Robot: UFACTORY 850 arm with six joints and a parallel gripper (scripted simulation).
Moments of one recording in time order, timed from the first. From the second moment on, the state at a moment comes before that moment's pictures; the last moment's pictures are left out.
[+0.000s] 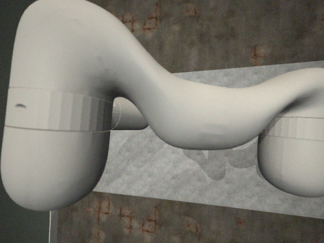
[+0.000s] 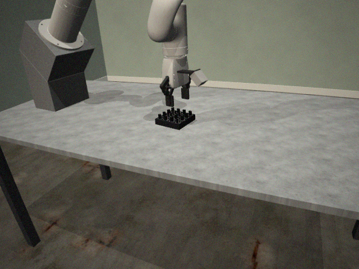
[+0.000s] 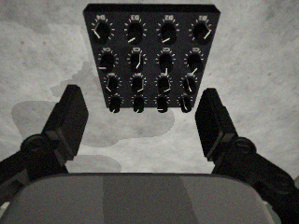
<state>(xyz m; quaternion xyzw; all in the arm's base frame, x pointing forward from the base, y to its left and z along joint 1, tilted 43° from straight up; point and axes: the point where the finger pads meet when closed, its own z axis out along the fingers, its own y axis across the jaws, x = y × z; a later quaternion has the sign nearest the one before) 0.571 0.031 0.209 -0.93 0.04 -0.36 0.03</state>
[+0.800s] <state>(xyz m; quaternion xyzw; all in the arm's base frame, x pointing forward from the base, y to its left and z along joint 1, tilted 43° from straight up) 0.568 0.031 0.206 -0.93 0.04 -0.36 0.03</state>
